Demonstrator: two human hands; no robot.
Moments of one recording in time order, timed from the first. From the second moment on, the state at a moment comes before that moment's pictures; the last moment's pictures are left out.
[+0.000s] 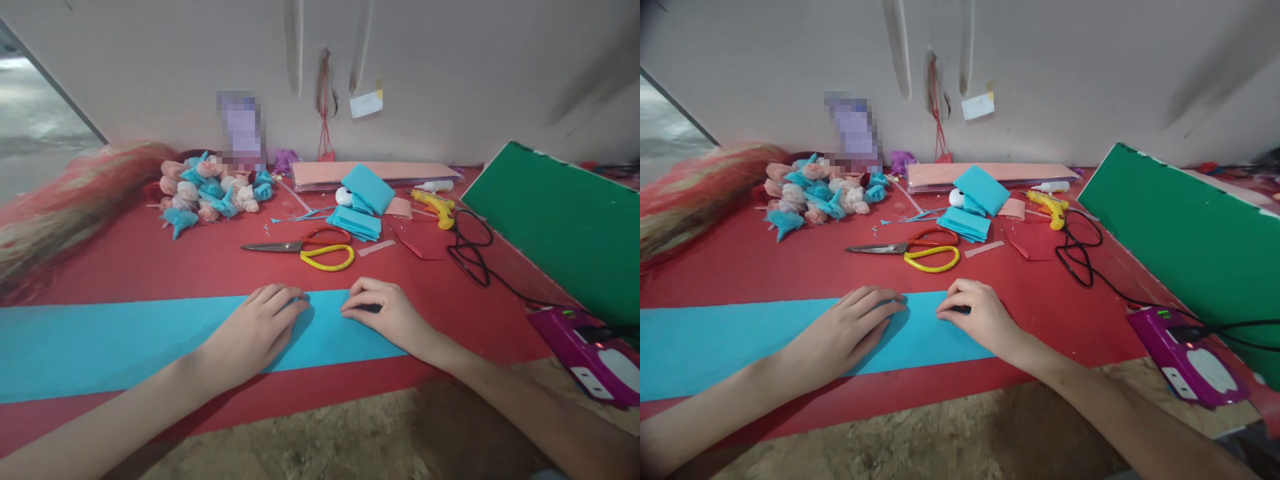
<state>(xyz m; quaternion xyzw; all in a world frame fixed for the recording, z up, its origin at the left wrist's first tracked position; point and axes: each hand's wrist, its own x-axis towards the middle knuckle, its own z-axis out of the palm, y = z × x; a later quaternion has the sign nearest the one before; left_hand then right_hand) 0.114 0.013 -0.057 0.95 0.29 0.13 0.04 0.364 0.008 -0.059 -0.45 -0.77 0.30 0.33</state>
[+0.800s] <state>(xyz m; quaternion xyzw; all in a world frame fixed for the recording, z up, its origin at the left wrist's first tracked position) 0.115 0.014 -0.055 0.94 0.29 0.14 0.04 0.453 0.054 -0.037 -0.61 -0.53 0.26 0.53</state>
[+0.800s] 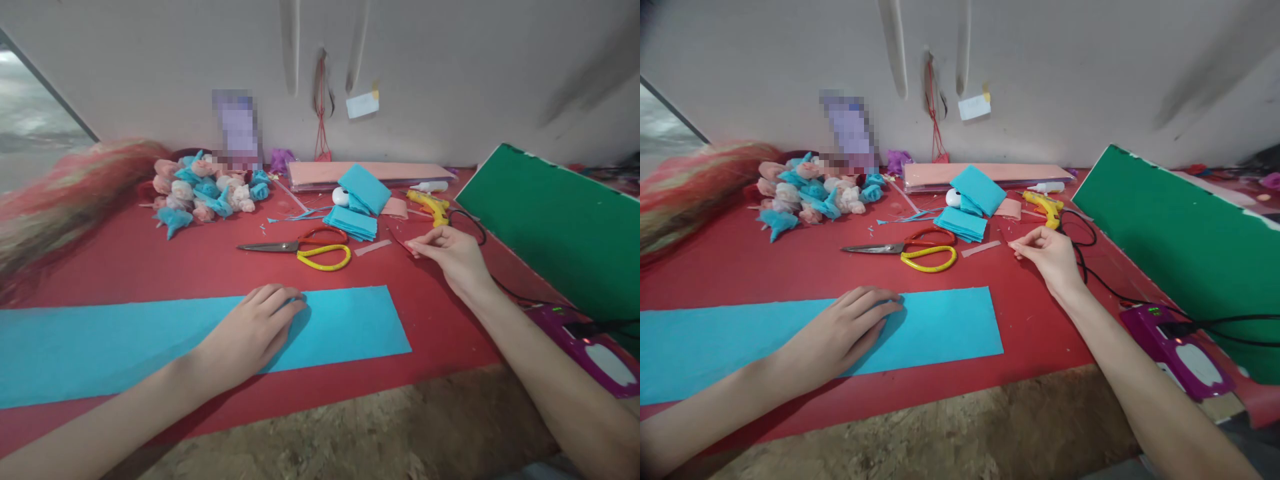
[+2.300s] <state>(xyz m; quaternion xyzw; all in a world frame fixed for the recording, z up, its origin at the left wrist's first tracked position) 0.116 0.012 -0.056 0.94 0.30 0.17 0.04 0.335 0.116 -0.030 -0.42 -0.89 0.15 0.13</state>
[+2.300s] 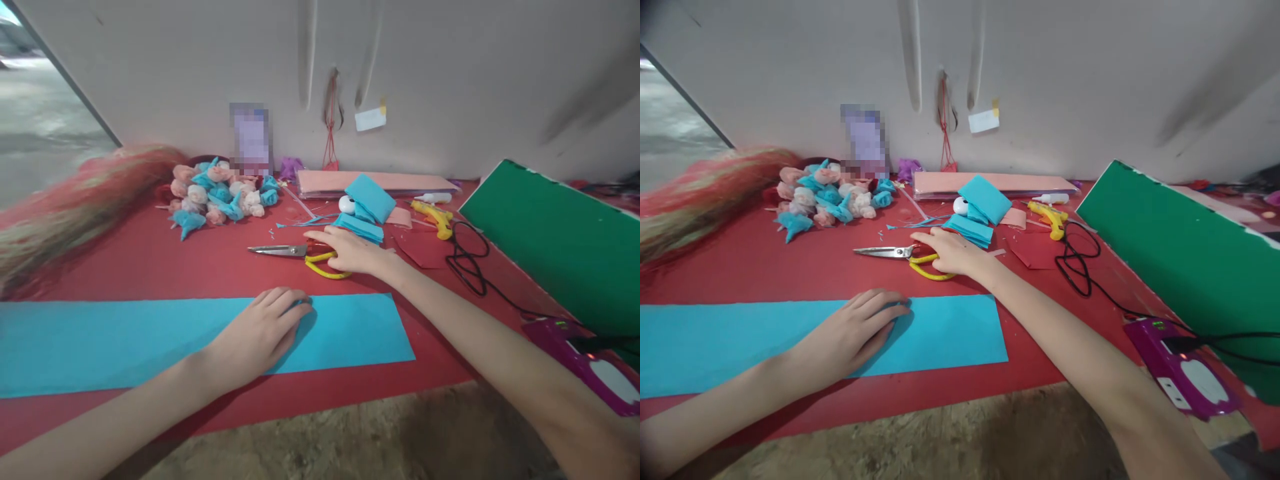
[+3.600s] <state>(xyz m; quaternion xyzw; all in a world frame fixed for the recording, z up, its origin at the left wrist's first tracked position) 0.189 0.049 -0.032 0.89 0.34 0.14 0.26 0.523 -0.012 -0.016 -0.42 -0.90 -0.09 0.07</state>
